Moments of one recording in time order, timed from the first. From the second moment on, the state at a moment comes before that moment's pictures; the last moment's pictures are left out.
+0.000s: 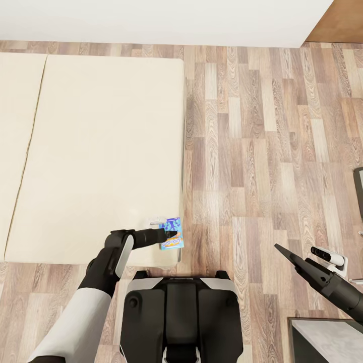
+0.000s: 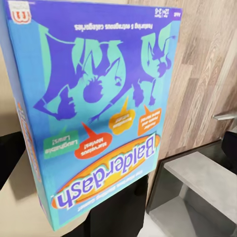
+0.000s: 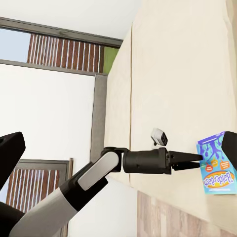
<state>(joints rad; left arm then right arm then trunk) -0.75 -0.14 0.03 -1.02 0.09 0.79 -0.42 -0.19 -0.20 -0.51 -1.56 -0.67 0.76 1.37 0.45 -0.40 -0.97</state>
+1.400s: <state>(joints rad) -0.75 -0.14 0.03 -1.00 0.10 0.78 -0.44 -0.19 -0.20 -0.51 -1.56 -0.67 0.76 1.37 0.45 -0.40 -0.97</state>
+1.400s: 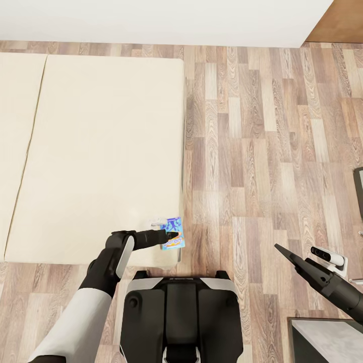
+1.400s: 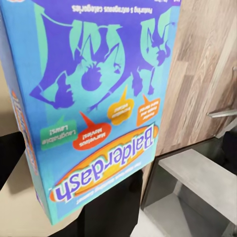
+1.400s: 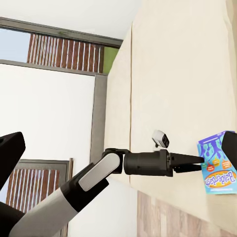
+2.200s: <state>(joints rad) -0.75 -0.14 0.03 -1.00 0.10 0.78 -0.44 -0.19 -0.20 -0.51 -1.56 -0.67 0.76 1.37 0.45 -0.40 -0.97</state>
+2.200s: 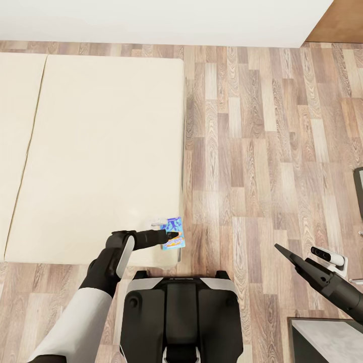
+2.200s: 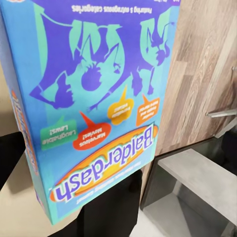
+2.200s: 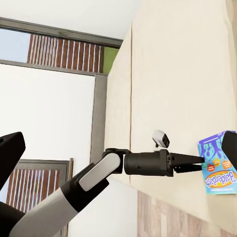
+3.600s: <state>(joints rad) -0.75 0.11 0.07 -1.06 0.10 0.80 -0.67 -0.19 -0.20 -0.53 -1.56 -0.67 0.76 1.37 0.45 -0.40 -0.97</state>
